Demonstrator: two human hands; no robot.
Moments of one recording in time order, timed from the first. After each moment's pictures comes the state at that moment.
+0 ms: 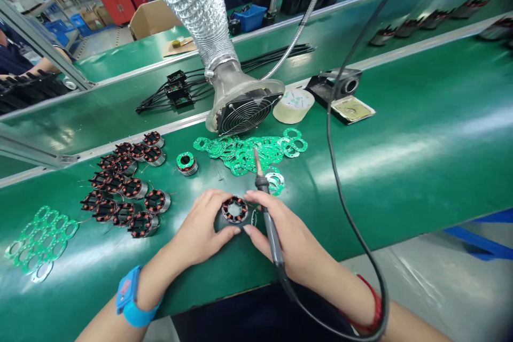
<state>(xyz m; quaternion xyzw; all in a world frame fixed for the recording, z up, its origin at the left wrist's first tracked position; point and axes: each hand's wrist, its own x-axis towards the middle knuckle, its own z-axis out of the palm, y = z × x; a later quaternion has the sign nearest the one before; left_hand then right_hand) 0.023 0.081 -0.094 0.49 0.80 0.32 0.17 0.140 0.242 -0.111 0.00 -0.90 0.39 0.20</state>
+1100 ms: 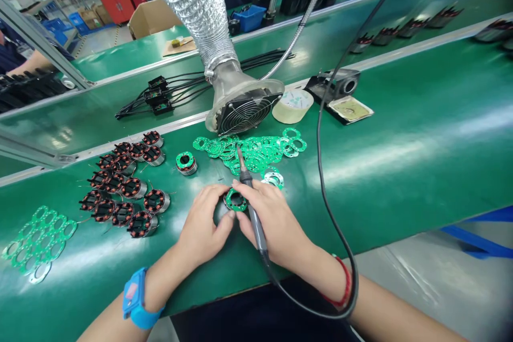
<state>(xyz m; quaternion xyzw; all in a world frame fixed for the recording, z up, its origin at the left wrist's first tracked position) 0.030 0.092 -0.099 0.43 0.81 0.38 0.10 0.116 0.237 -0.111 0.02 -0.94 0.26 0.23</state>
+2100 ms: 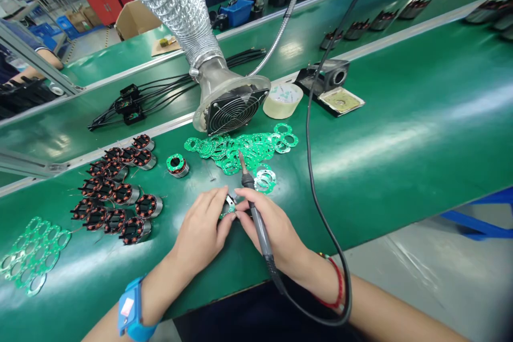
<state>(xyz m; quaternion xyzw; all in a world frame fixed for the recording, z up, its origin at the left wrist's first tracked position) 0.037 0.098 -0.100 0.51 0.83 0.25 0.00 0.129 0.234 -0.132 -0.04 -0.86 0.43 0.26</state>
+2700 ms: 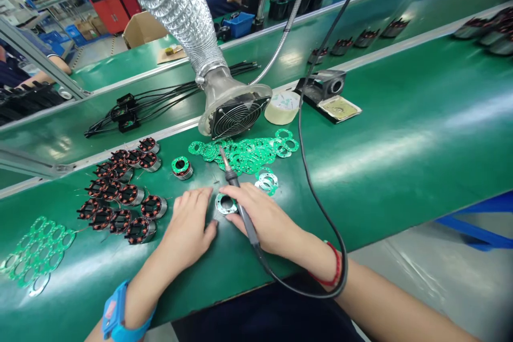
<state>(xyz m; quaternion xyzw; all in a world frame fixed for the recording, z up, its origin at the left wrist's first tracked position) 0.019 0.076 -0.087 0.46 0.87 0.13 0.08 0.108 0.247 -0.109 0.07 -0.93 0.33 0.16</state>
